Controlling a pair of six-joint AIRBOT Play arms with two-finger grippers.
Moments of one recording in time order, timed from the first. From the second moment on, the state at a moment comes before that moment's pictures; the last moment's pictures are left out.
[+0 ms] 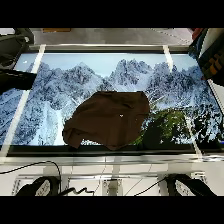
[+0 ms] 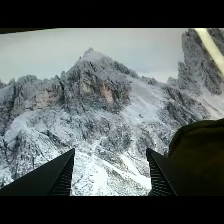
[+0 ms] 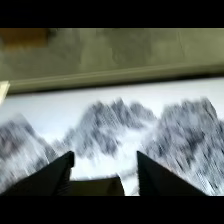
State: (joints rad) left arm 0.27 -0.92 1.19 0.93 -0.87 -0.87; right arm -0.10 -1.03 1.99 -1.40 1.38 1.61
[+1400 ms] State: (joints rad) left arm 0.27 -0.96 1.10 0.94 -1.12 -0.94; right arm 0.31 -1.29 0.52 -0.55 0.94 1.43
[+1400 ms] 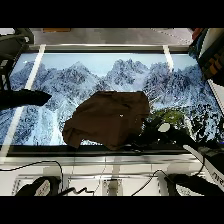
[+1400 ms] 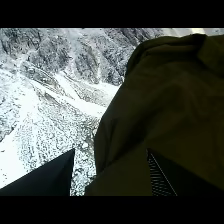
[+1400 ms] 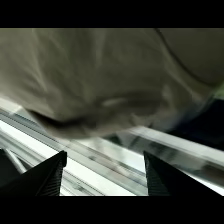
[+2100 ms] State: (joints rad) left arm 0.27 -0.96 1.10 0.94 -1.12 -0.95; right arm 0.35 -1.36 0.68 -0.52 0.90 1.44
